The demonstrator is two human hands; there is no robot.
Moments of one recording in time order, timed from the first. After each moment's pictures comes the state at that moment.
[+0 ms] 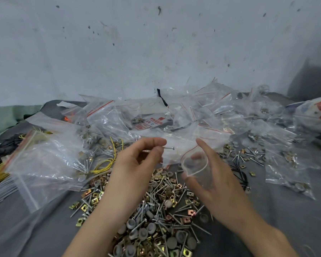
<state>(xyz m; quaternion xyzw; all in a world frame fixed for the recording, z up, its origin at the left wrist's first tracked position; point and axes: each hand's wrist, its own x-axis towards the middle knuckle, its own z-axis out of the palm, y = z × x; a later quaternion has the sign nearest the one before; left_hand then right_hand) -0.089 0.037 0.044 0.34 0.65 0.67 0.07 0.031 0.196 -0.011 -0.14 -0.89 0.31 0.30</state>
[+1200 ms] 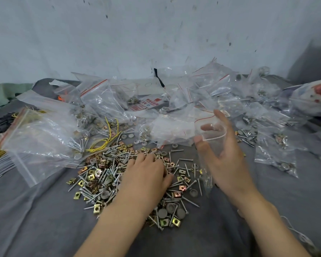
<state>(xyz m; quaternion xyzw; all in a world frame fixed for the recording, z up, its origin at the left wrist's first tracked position) -0.068 0.052 -0.002 0.42 0.91 0.06 -0.03 0.039 0.206 -0.003 -0.17 -0.79 0.43 0.41</state>
